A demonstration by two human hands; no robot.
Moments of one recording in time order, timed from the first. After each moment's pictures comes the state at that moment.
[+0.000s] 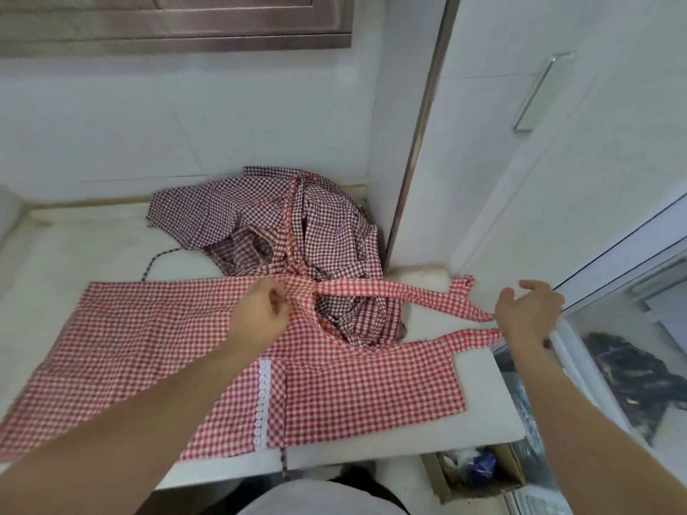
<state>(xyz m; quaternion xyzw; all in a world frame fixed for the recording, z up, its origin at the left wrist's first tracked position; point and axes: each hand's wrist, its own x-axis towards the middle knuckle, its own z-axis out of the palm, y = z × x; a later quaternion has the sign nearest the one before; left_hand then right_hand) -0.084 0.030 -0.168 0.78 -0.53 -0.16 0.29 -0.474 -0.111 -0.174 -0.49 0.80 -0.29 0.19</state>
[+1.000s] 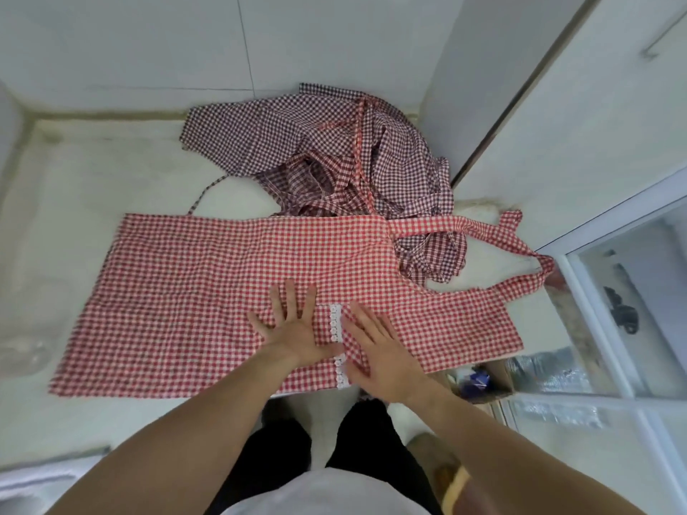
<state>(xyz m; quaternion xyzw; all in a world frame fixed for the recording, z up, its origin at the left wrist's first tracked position) -0.020 0.170 -0.241 0.74 -0.54 -0.37 -0.15 -0.228 0.159 -0.254 -0.91 0.37 -0.02 0.19</state>
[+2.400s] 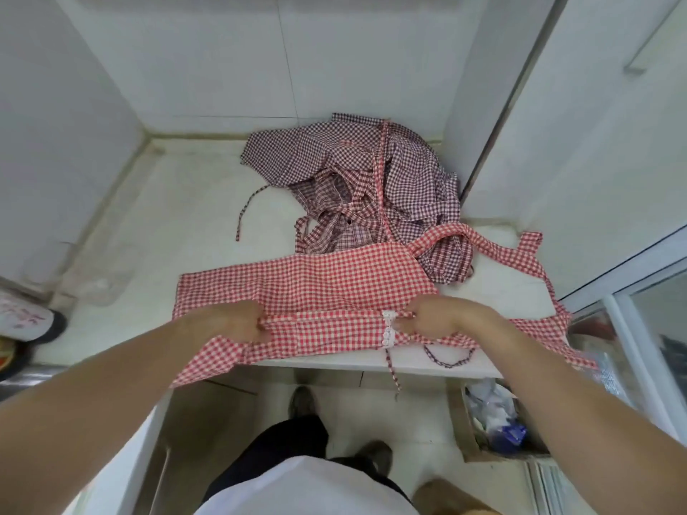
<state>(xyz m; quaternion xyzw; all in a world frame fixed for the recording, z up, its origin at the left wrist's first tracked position) 0.015 0.222 -0.166 0.72 -0.52 -0.39 -0.23 -0.302 0.068 -0.122 -0.83 0.35 0.30 0.33</state>
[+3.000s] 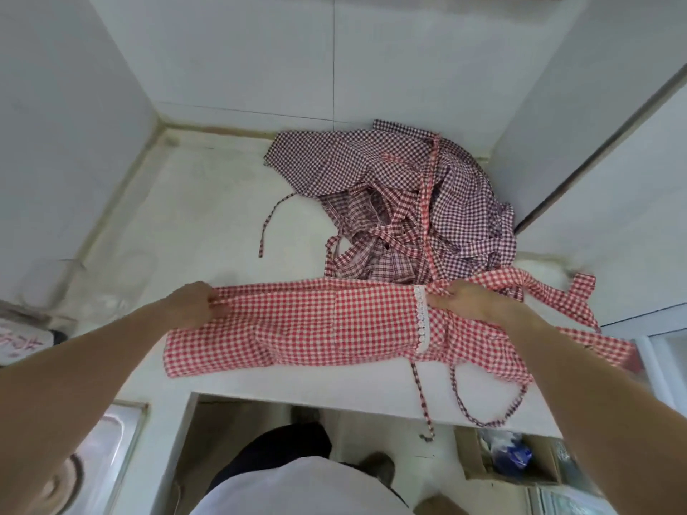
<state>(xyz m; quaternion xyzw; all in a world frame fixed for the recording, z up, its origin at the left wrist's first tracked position) 0.181 0.224 -0.185 0.83 -0.45 -0.32 -0.12 -0.229 -0.027 -0.149 -0.75 0.48 0.27 0.36</state>
